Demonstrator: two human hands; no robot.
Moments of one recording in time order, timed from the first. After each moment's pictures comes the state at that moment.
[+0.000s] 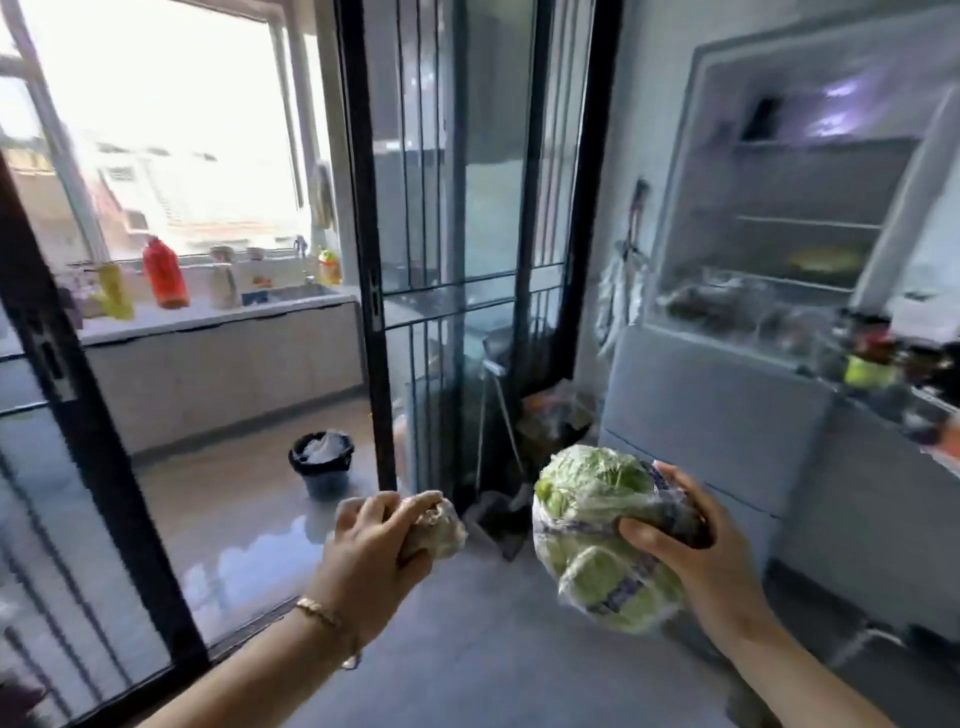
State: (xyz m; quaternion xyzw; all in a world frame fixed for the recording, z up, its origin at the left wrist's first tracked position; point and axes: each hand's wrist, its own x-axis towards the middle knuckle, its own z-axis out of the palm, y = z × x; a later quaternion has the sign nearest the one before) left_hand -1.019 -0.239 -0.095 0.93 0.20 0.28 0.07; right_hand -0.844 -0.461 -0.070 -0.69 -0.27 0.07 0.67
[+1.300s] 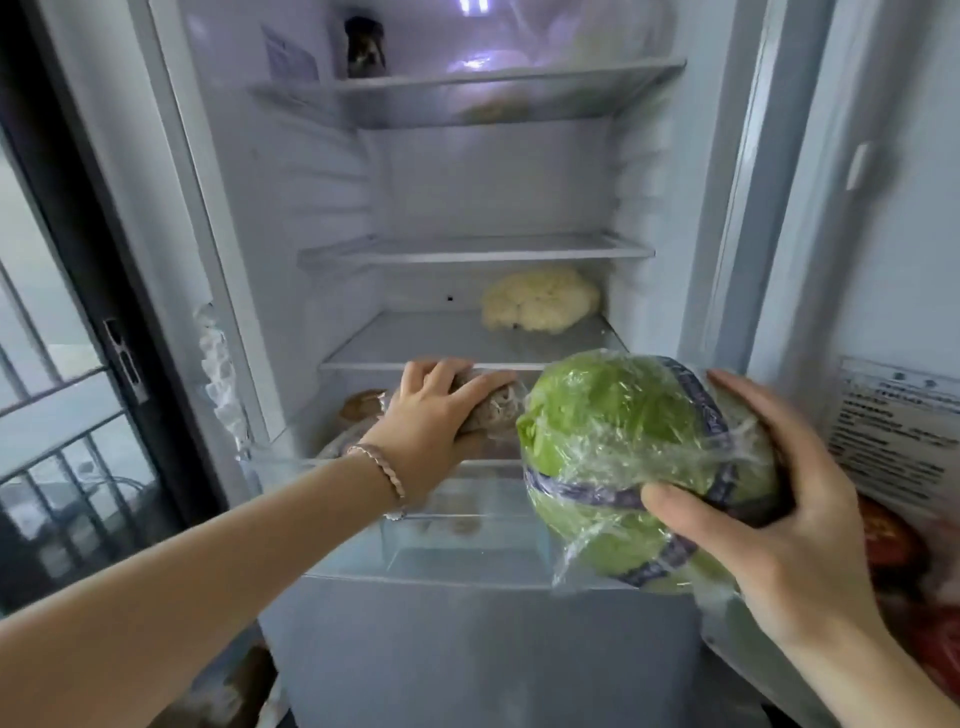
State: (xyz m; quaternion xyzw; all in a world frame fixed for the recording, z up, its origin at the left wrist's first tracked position) left_hand -0.031 -0.222 0.023 0.93 -0.27 0.22 0.11; right_hand -0.163 -0.439 0.015 -0.73 -0.10 -0.35 0.57
